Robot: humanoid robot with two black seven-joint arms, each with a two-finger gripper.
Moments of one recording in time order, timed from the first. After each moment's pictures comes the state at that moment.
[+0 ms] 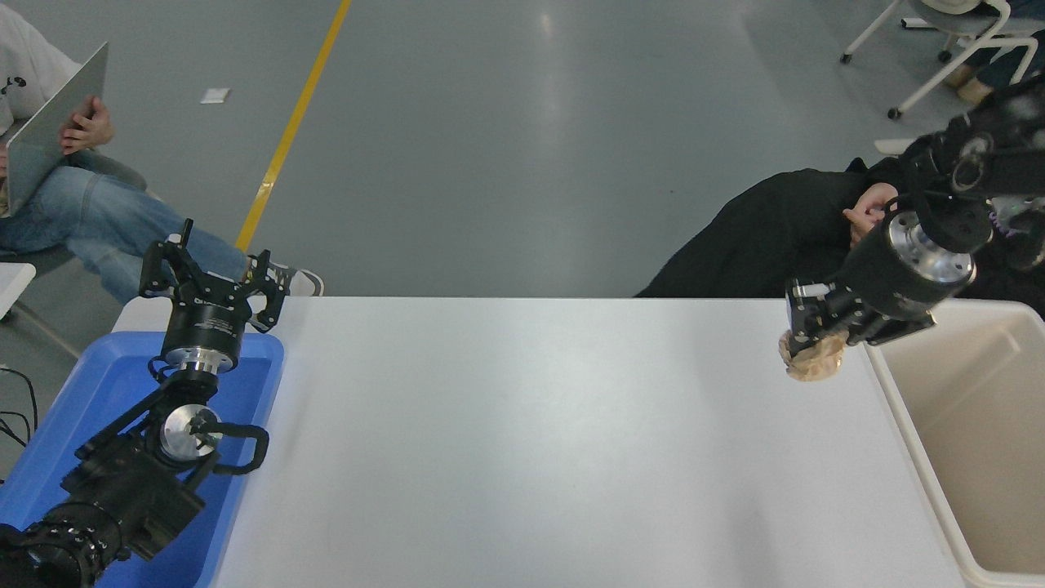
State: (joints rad) left arm -0.62 0.21 -0.90 -0.40 -0.07 -0.54 -0.54; right arm 2.19 -0.52 -1.18 1.36 -0.22 0.75 -0.08
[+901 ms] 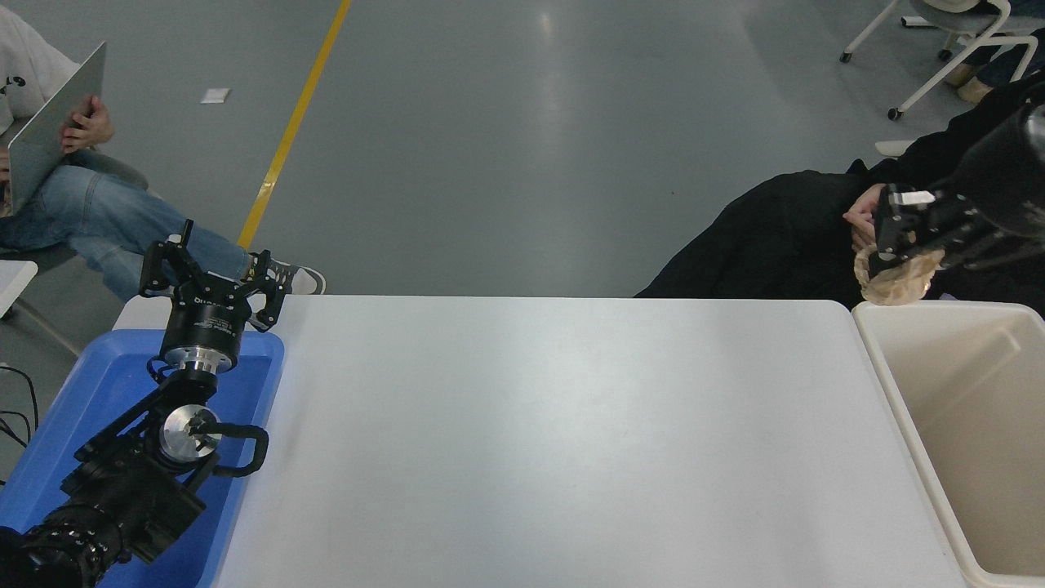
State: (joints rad) left arm -0.62 0.21 -0.90 -0.40 -0.07 -0.54 -0.54; right arm 2.31 -0.66 -1.48 1.35 -0.22 0.77 -0.09
